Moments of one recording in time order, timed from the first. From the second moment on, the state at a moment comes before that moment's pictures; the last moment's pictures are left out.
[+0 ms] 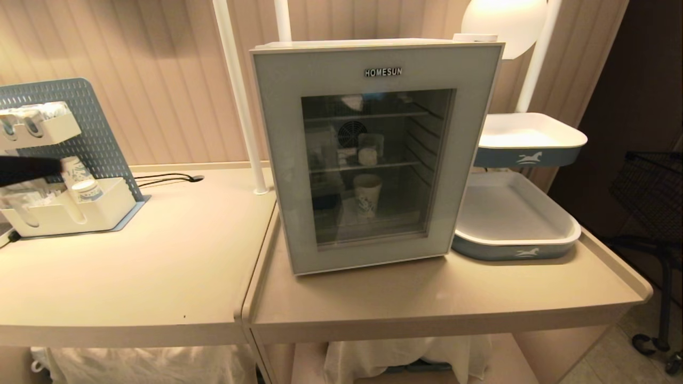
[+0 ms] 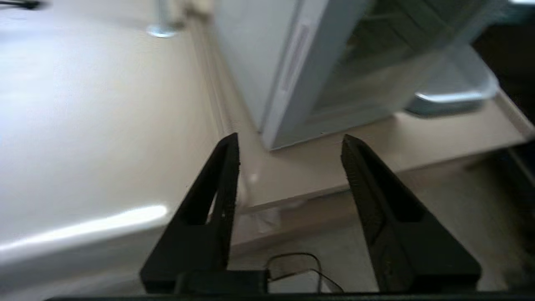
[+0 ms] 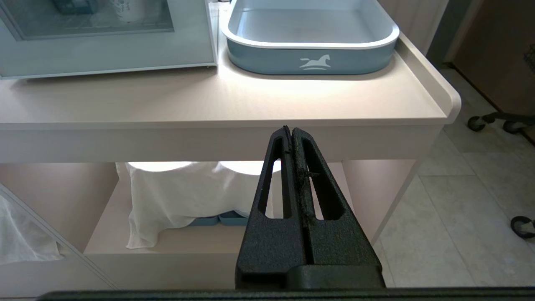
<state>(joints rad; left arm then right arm) -0.01 1.08 -1.26 0.46 -0.30 -0.10 0.00 0.00 -0.03 0.07 0.02 -0.05</state>
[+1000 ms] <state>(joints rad) 0.01 1.87 -1.25 -0.47 -1.21 -0.11 0.00 0.00 -0.03 0.07 0.01 -0.05</state>
